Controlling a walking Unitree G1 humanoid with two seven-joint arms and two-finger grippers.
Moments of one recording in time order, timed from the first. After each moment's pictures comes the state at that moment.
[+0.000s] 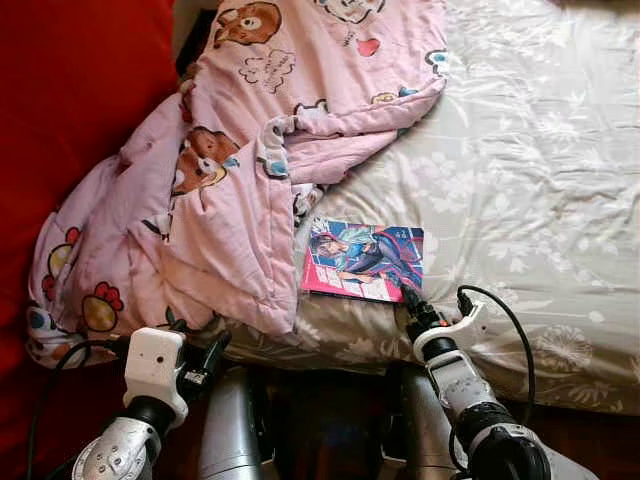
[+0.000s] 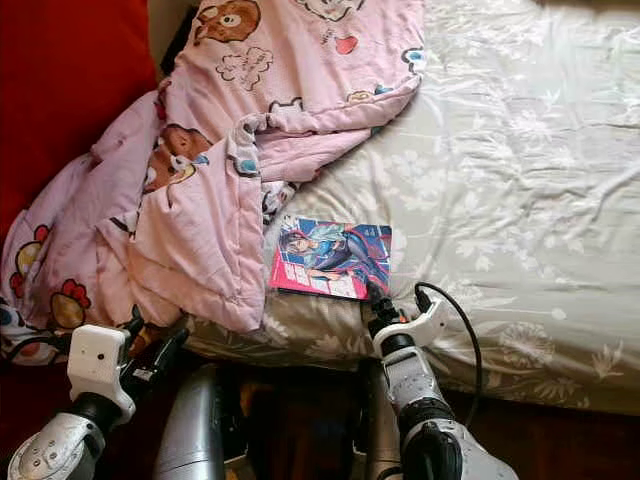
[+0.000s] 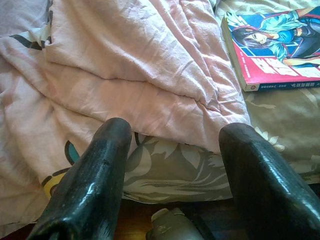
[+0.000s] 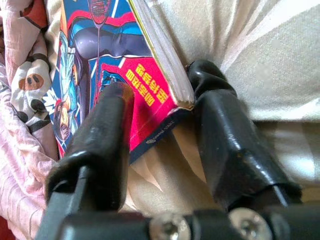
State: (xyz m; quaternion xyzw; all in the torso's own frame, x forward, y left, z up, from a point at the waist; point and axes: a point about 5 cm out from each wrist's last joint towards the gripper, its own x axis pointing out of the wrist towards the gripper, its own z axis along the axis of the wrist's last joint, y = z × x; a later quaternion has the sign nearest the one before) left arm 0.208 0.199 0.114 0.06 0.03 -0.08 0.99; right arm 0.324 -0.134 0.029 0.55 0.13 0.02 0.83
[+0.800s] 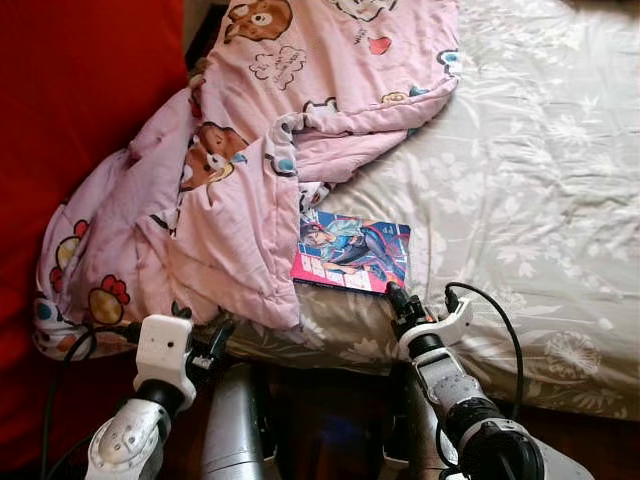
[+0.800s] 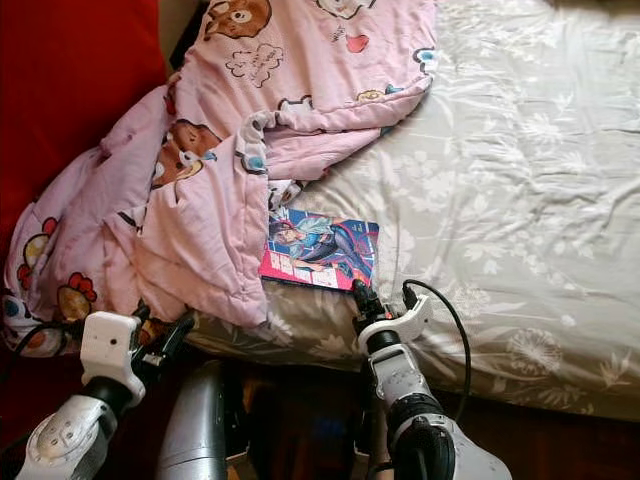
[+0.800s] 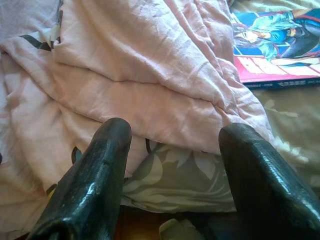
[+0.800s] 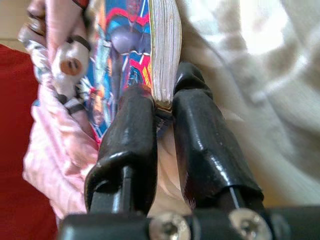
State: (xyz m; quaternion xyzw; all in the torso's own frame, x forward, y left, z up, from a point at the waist) left arm 0.233 0.196 0.111 0.07 0.02 -0.08 0.99; right arm 0.330 -0.120 0.040 0.59 0.10 0.07 0.80
